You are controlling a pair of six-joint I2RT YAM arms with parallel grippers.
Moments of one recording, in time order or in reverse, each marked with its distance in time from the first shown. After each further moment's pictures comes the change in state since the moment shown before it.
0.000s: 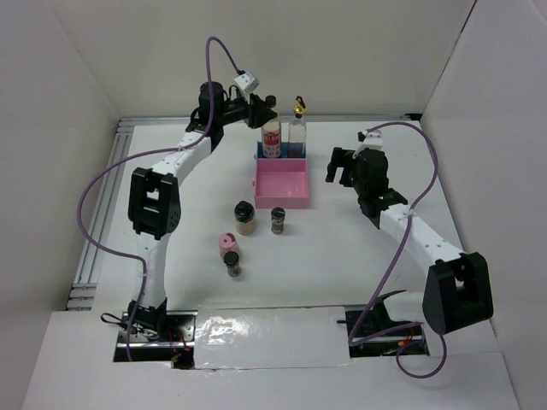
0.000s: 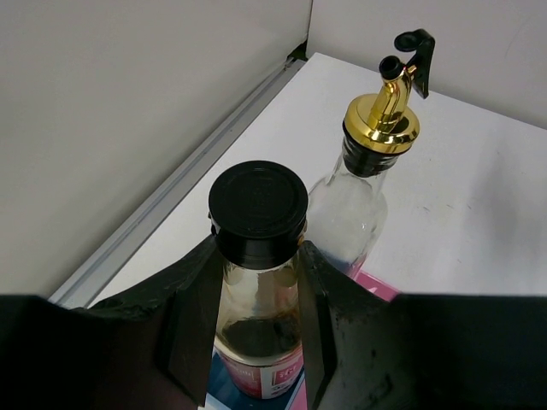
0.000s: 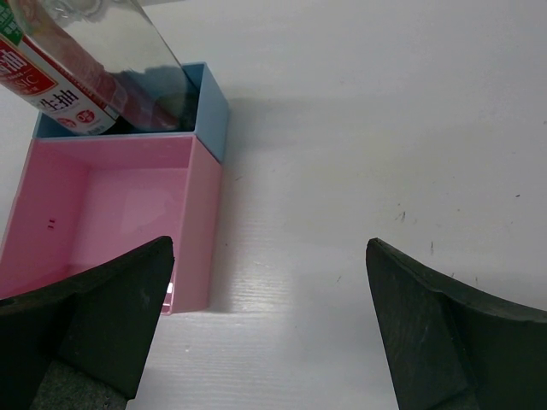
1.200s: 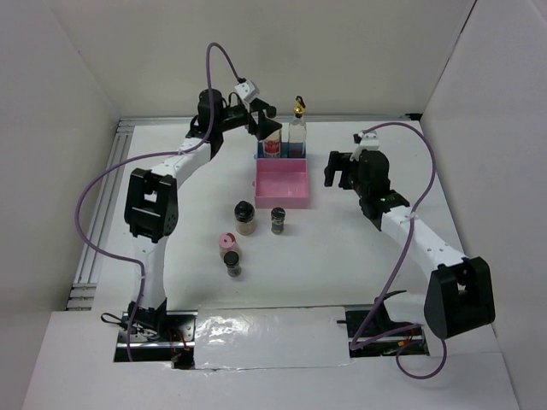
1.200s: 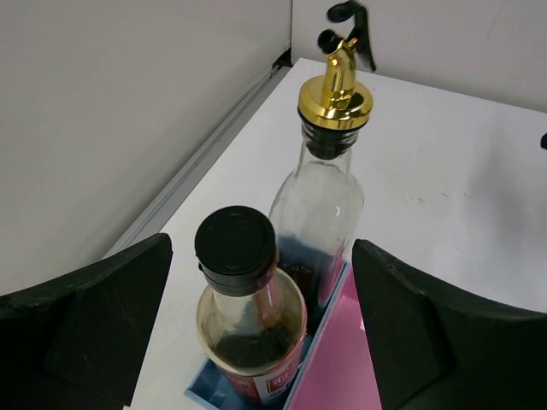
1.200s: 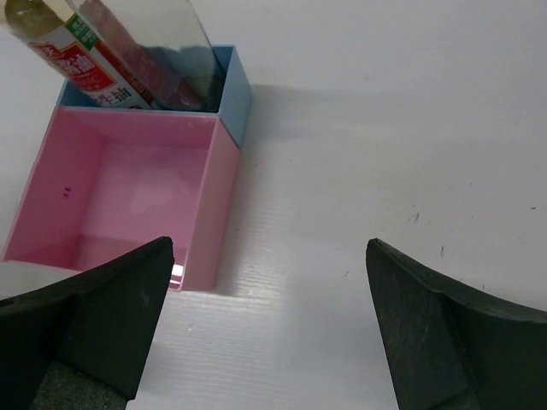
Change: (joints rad) left arm -0.006 -0.033 -0.134 0.141 0.045 0.043; right arm 0.000 -0.026 -0.012 -0.008 -0.066 -0.045
